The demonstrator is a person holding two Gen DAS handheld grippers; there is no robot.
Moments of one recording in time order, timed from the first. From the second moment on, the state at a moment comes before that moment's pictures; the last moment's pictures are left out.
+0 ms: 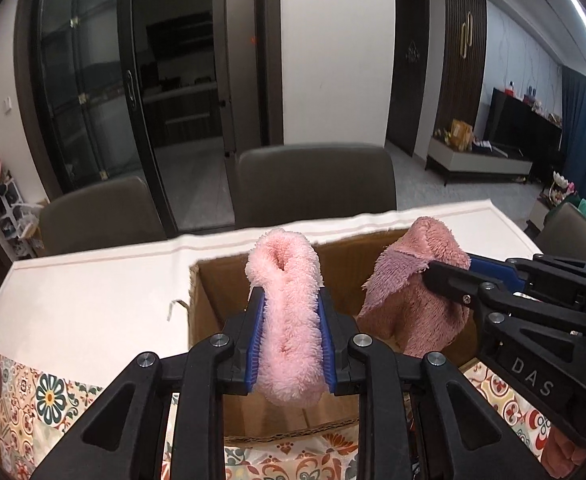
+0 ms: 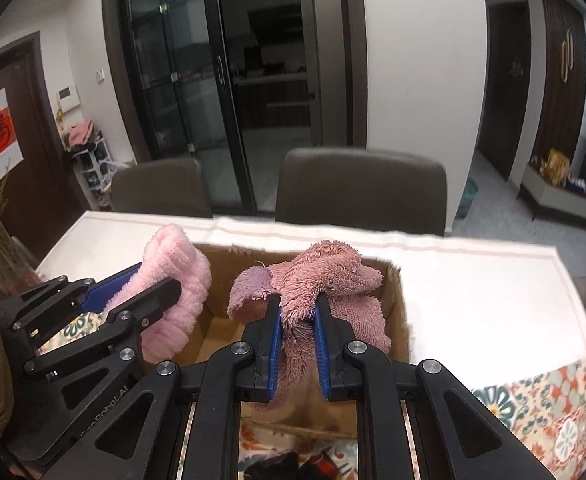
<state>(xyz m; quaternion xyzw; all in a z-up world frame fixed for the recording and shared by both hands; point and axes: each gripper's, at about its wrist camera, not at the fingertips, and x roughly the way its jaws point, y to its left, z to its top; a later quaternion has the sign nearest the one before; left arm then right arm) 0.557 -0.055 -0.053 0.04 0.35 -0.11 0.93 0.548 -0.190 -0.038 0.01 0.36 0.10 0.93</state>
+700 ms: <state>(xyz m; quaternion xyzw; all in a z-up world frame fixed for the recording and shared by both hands) 0.544 -0.051 -0.047 0.05 0.35 -0.11 0.93 0.556 -0.203 -0.056 0.03 0.41 0.09 0.91</state>
